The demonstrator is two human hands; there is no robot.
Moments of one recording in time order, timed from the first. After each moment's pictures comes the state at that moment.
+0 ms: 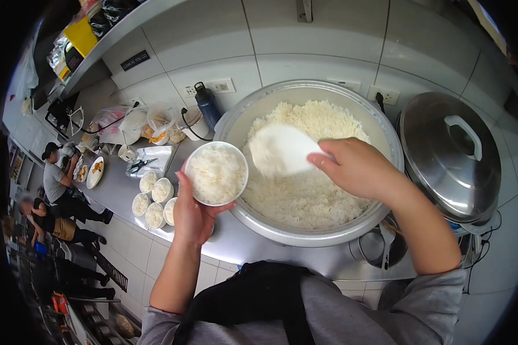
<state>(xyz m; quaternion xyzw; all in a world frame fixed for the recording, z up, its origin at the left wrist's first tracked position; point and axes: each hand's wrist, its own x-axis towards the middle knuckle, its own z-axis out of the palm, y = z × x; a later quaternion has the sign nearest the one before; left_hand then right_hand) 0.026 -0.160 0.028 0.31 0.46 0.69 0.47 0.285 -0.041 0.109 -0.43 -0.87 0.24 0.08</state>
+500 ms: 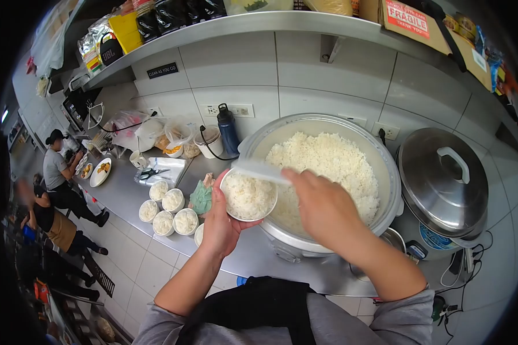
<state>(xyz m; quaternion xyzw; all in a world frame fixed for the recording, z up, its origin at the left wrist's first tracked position) 0.024 -0.180 0.027 0.37 0.41 0.66 0.51 0.226 -0.121 0.097 -0.30 -0.92 0.09 0.25</state>
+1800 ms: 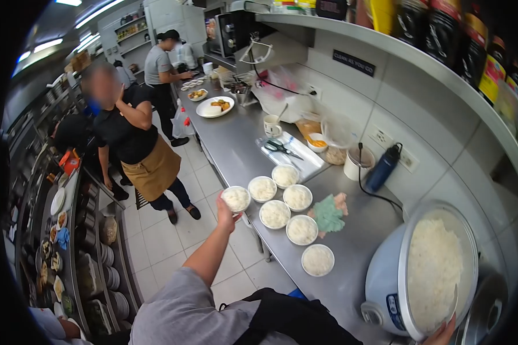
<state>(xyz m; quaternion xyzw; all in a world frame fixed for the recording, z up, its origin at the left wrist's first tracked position) -0.365 -0.329 -0.219 -0.08 0.60 0.78 0.17 0.309 -0.127 -0.007 -0.62 -0.74 -0.14 0.22</state>
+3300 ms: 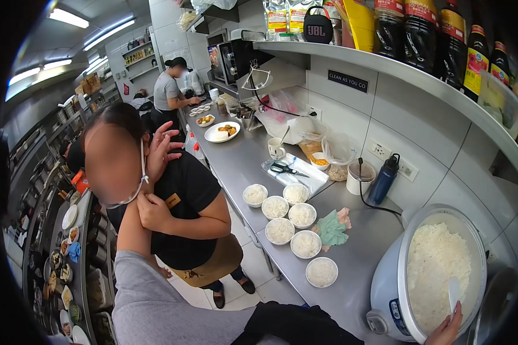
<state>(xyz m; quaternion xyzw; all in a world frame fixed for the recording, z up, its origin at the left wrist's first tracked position) -0.462 -0.448 0.105 0.38 0.66 0.65 0.03 0.243 -0.144 0.027 -0.64 -0.72 0.00 0.27</state>
